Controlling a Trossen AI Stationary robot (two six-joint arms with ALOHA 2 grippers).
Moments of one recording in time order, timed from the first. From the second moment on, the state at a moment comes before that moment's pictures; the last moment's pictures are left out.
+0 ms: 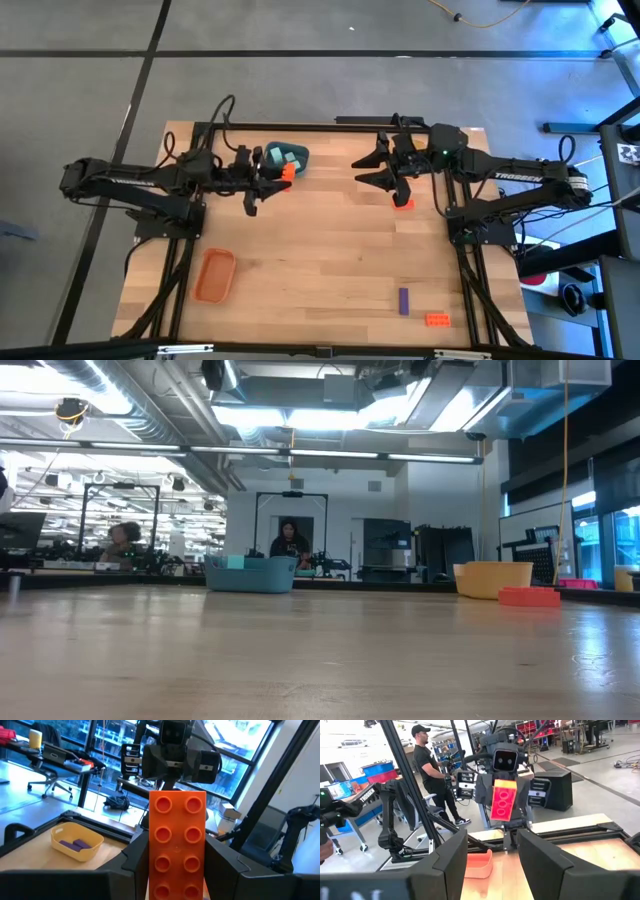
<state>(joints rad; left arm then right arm) 0.03 0.92 0.70 0.35 -0.03 -0.36 -0.17 1.12 0.98 0.15 -0.36 0.26</state>
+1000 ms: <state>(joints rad) 0.03 0.92 0.70 0.35 -0.01 -0.34 -0.17 1.12 0.98 0.19 -0.36 0.26</state>
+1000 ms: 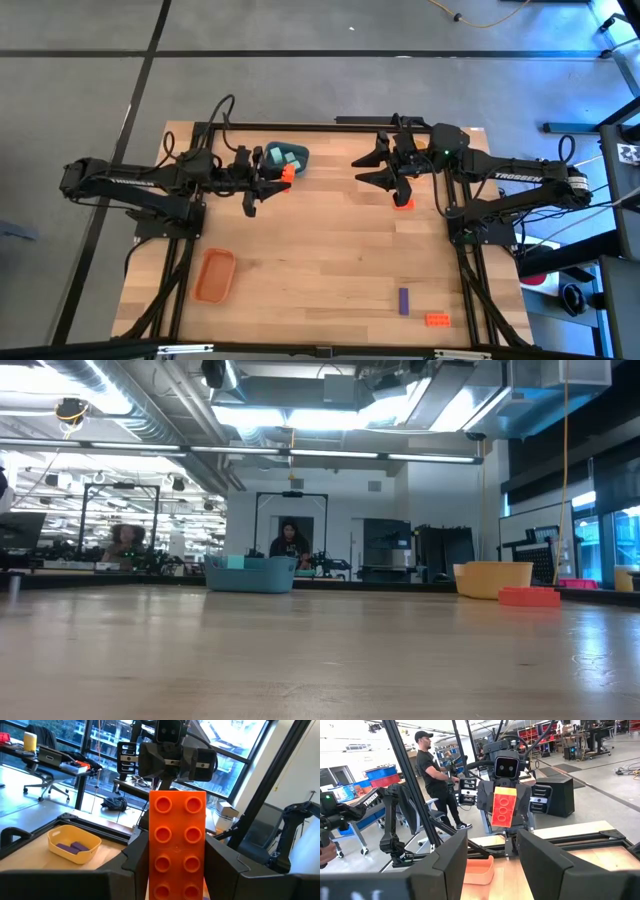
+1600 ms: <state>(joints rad) -0.04 0.92 0.70 0.28 0.14 -0.46 -0.17 1.12 0.98 0.19 -0.36 0.26</state>
